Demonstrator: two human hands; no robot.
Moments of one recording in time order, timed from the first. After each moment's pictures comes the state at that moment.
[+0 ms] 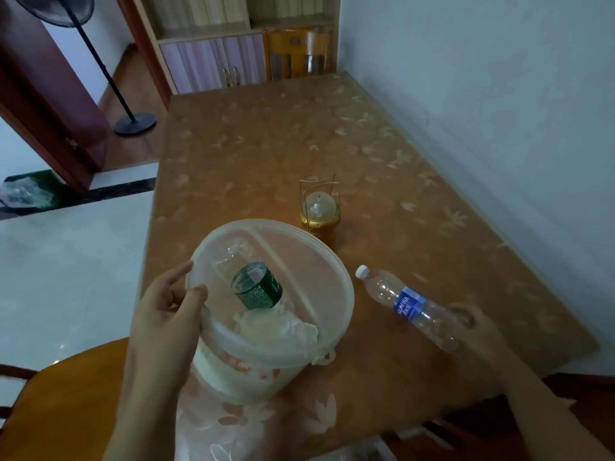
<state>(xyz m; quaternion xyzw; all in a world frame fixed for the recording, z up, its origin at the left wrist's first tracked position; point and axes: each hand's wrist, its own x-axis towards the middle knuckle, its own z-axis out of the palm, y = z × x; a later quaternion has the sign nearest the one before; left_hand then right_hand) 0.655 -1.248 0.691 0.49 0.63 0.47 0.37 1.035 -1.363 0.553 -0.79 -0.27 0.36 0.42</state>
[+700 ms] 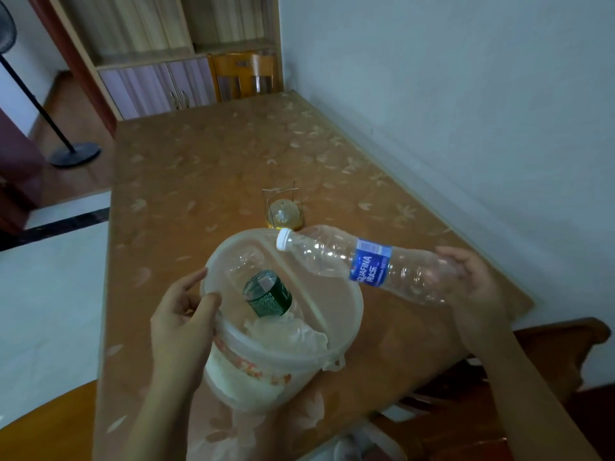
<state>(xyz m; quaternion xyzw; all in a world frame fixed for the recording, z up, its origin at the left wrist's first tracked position) 0.672 -1.251 0.681 0.55 0.55 0.45 0.44 0.962 -1.393 0.677 -0.66 -0.35 0.17 0.64</state>
